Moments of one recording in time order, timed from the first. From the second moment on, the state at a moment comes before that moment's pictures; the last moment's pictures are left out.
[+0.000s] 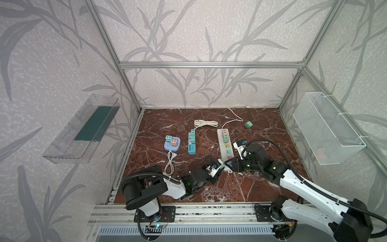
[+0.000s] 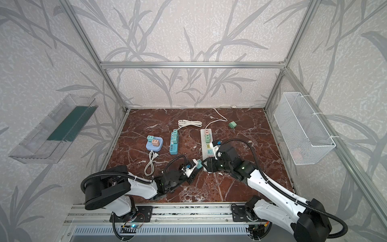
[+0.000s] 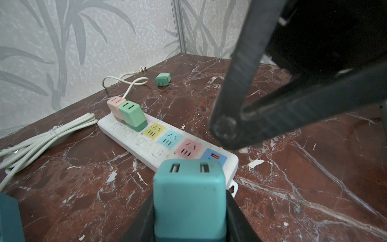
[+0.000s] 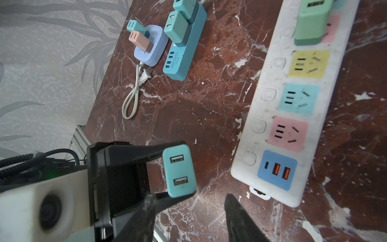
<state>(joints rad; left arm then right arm) -1.12 1.61 0.36 1.05 -0.27 0.07 0.68 1.03 0.66 -0.33 -0.30 0.55</state>
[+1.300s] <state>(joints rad) -1.14 1.36 0.20 1.02 -0.64 -0.22 0.72 1.15 0.77 -0.28 0.03 0.39</state>
